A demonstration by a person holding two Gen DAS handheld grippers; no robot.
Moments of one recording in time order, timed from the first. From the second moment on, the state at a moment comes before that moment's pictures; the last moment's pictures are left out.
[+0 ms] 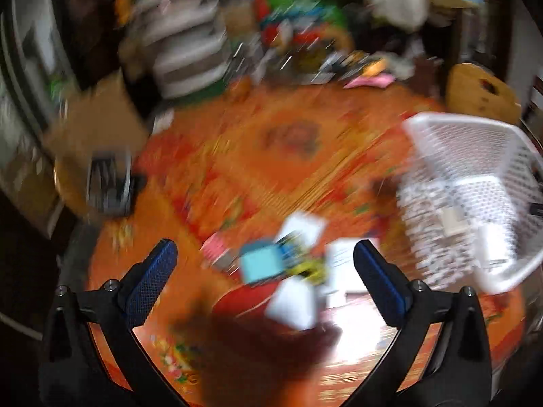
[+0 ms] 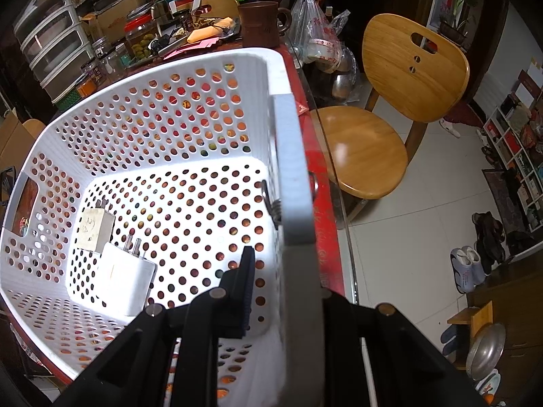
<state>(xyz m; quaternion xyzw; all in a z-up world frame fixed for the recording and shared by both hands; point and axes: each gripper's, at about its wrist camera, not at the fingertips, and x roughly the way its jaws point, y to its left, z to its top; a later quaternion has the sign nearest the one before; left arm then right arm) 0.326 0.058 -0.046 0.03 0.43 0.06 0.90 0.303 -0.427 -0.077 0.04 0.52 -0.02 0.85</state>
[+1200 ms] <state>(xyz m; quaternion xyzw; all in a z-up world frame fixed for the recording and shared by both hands) 0.392 0.154 -0.146 -0.10 0.50 0.12 0.85 0.304 -0.426 -0.077 0.04 0.53 -0.02 0.85</state>
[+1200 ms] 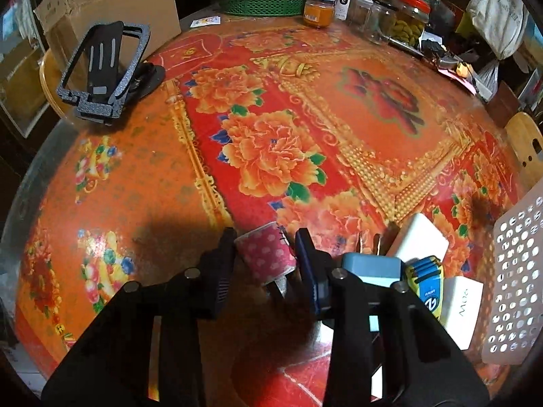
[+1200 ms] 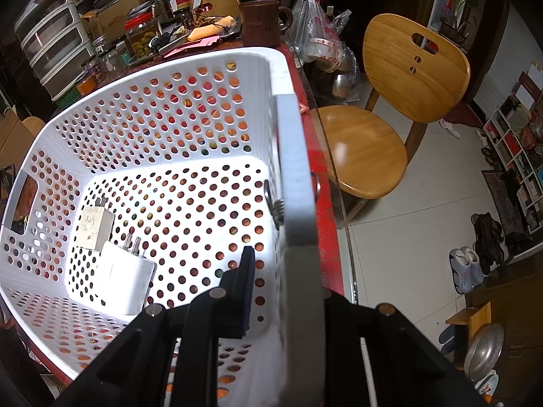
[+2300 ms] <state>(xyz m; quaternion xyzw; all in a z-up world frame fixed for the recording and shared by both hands) 0.374 -0.107 0.019 0.12 0.38 0.07 0.92 0.303 -0.426 -0.078 0.04 0.53 -0.02 0.85</state>
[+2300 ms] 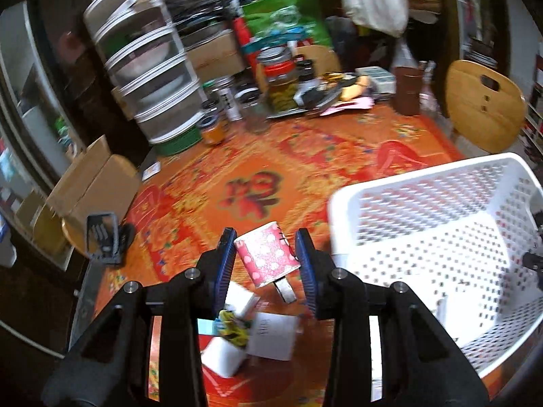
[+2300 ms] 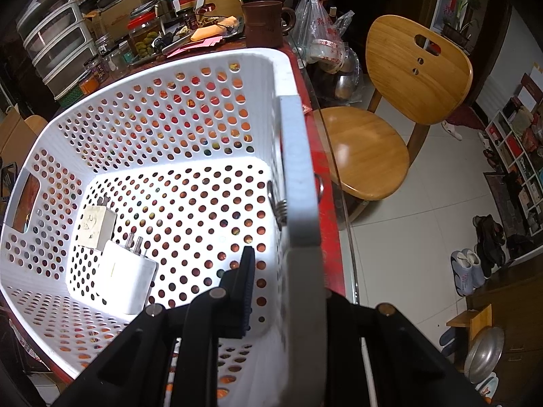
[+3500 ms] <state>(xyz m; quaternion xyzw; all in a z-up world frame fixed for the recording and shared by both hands) 0.382 -0.257 -0.051 0.17 0.46 -0.08 0.87 0.302 -0.423 -0.078 0.04 0.53 -0.01 0.85</state>
